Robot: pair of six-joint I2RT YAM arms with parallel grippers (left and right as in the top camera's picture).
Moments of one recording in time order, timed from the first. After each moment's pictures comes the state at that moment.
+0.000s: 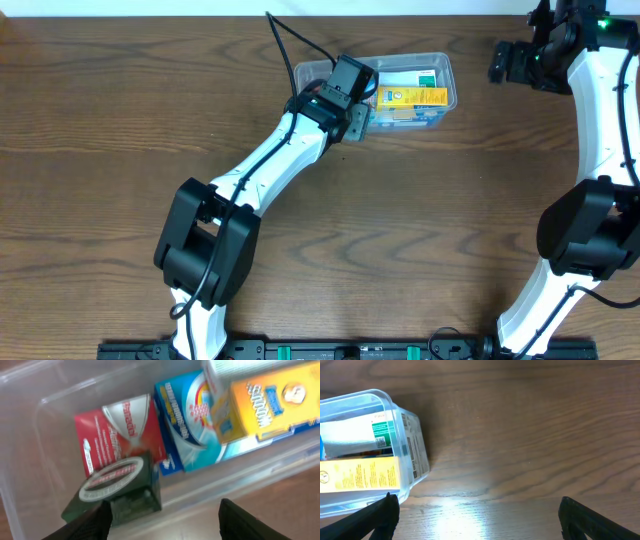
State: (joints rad) left arm -0.56 2.01 1.58 -0.52 -0.15 -0.21; right arm -0.14 2.06 2.01 -1.11 -0.08 0.06
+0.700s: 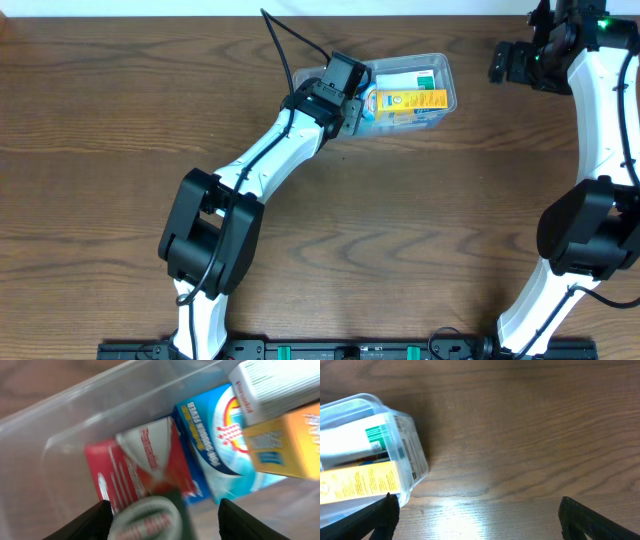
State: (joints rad) left arm -0.53 2.06 1.57 -0.50 -0.17 -0.18; right arm -0.14 2.06 2.01 -1.11 -0.08 0.06
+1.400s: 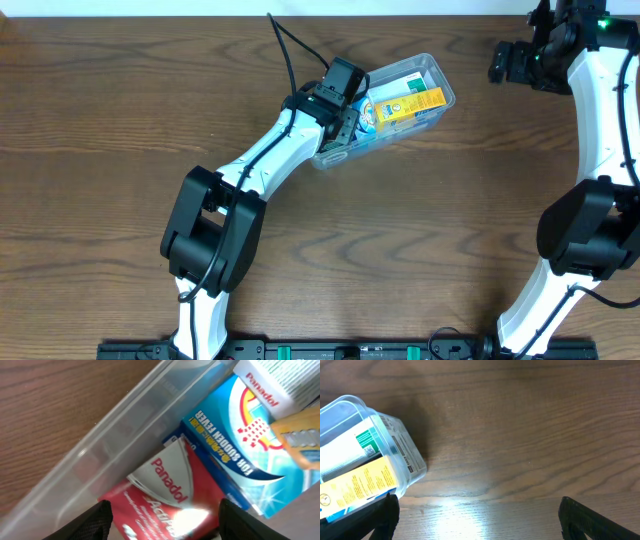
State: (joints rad) left arm -0.53 2.07 1.57 -0.58 -0.17 -0.11; right arm -0.14 2.06 2.01 -1.11 -0.08 0.06
